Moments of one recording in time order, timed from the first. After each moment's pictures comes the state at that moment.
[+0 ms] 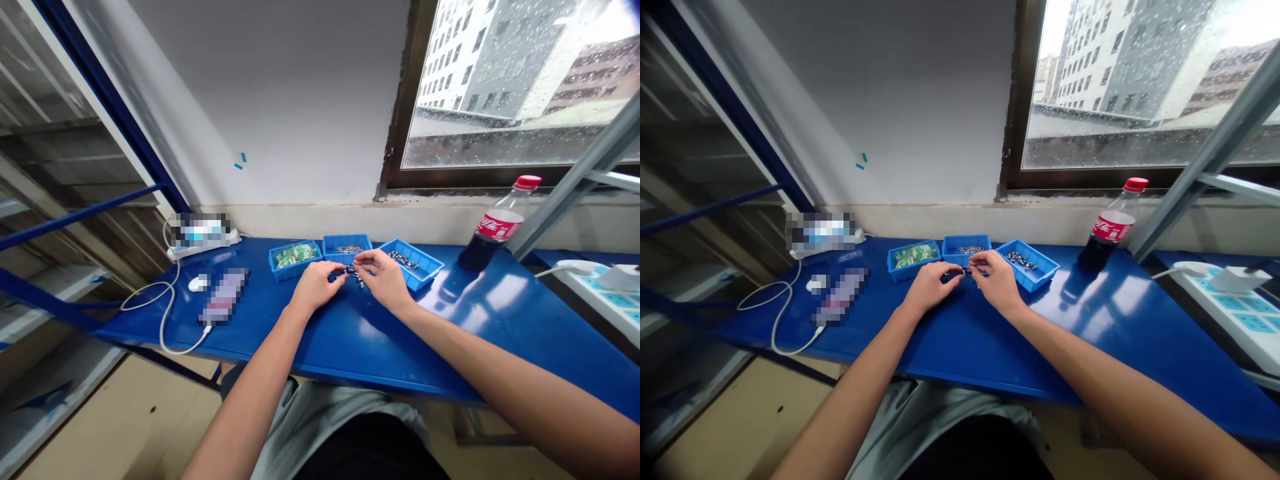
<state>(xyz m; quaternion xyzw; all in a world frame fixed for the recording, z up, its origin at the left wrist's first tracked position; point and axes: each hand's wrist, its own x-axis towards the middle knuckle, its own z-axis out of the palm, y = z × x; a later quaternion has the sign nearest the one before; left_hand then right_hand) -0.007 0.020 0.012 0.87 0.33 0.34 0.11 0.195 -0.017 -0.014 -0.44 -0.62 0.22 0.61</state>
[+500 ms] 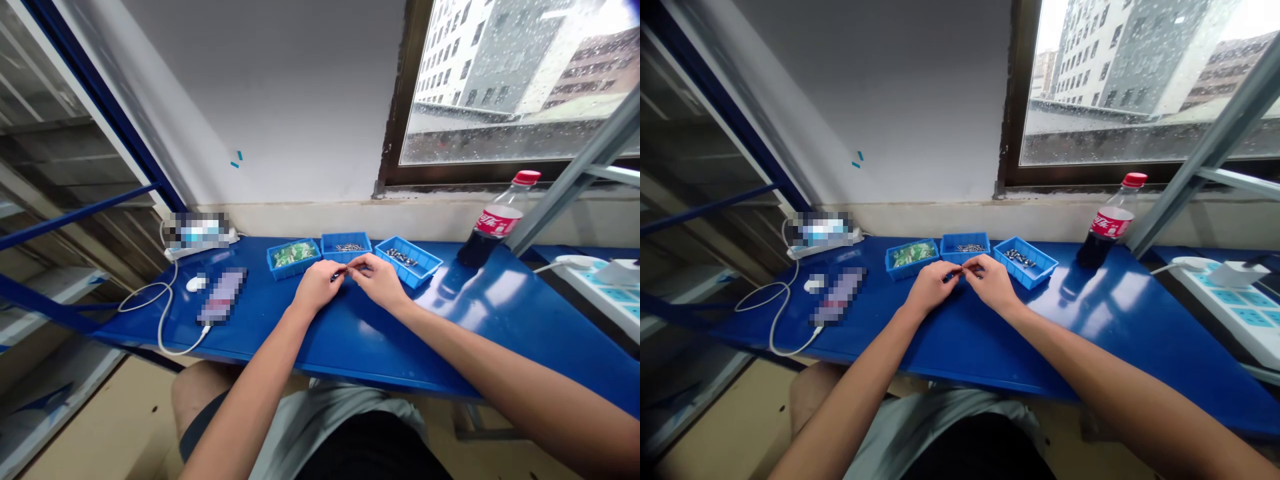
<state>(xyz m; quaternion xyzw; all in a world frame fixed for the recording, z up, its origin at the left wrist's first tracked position) -0.002 0.020 0.003 0.88 0.31 0.34 0.07 0.189 -0.024 -0.010 -0.47 -0.63 0.26 0.56</state>
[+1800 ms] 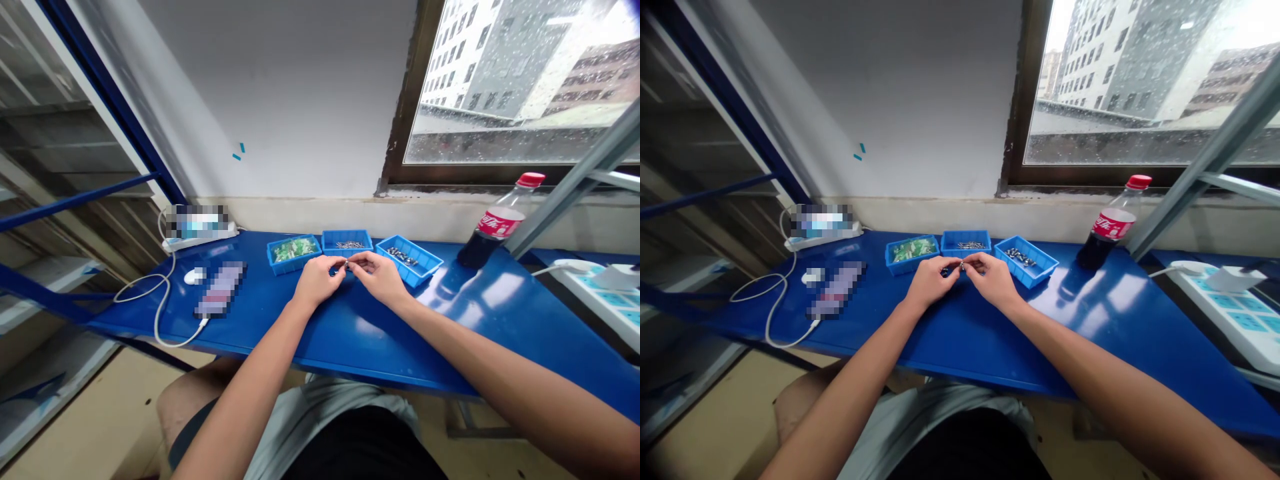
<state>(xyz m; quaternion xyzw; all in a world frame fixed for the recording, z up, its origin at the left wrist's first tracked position) 0.003 0.012 0.013 0.84 0.37 0.37 0.12 0.193 -0.022 -0.006 -0.47 -0.64 0.26 0.55</state>
